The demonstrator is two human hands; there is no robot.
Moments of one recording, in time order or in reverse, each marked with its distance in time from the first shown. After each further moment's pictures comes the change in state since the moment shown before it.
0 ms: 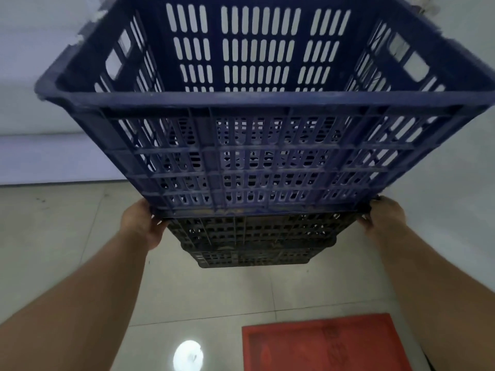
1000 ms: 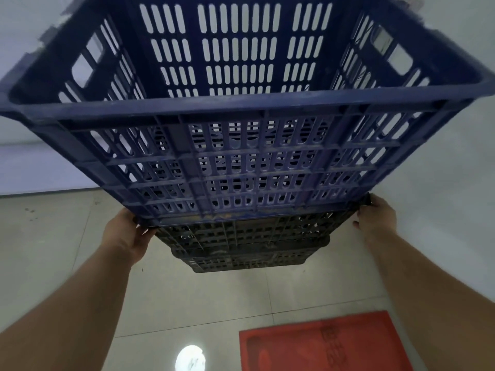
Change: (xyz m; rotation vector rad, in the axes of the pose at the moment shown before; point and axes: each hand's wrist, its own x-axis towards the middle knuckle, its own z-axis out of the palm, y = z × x) left_hand 0.004 -0.009 0.002 0.013 -0.020 0.068; right_hand 0.014 0.014 -0.014 -0.288 0.015 -0.181
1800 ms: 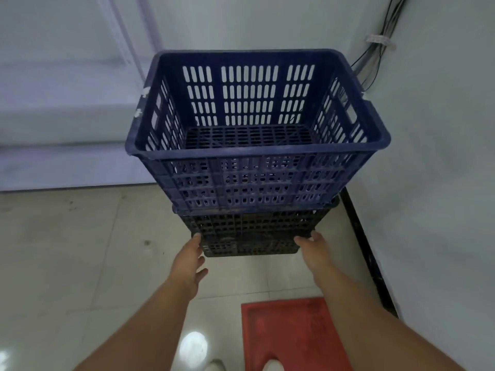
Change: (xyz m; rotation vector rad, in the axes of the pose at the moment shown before) left_hand -0.180 -0.003 -0.021 0.295 -0.126 -0.248; right_hand -0.188 -0.025 -0.040 -0.159 -0.421 0.134
